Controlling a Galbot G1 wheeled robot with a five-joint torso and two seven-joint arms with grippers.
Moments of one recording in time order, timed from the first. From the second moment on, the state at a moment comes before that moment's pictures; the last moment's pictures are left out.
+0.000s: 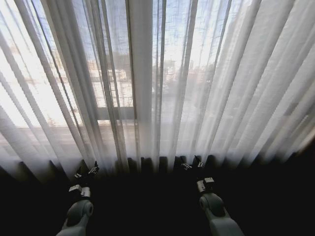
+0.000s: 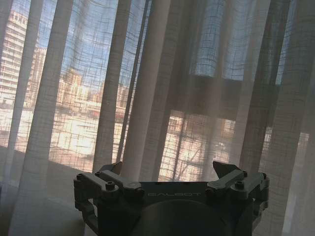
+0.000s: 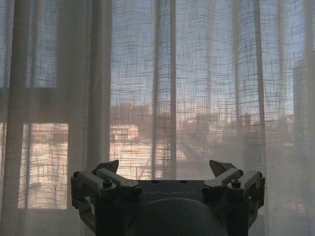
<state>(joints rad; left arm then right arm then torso) 1.23 -1.27 -0.65 -1.63 -0.47 -0.15 -0.21 -1.17 1.31 0.49 1.65 0.25 0.14 -0.04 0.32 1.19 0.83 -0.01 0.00</state>
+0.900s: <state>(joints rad) 1.23 -1.27 -0.65 -1.63 -0.47 -0.15 -0.21 -1.14 1.33 0.47 1.61 0.23 0.18 -0.06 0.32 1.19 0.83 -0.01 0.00</state>
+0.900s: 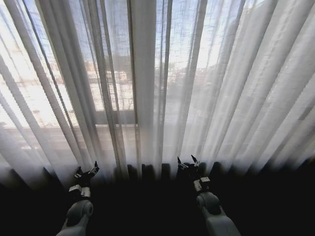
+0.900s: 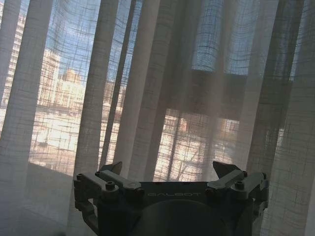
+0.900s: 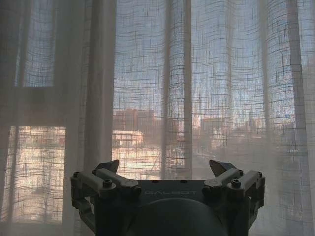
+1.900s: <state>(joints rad) 1.23 -1.27 -0.65 -1.63 -0.47 -0.15 -0.21 -1.09 1.33 0.45 1.57 0.16 0.19 -0.02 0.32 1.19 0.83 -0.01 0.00</state>
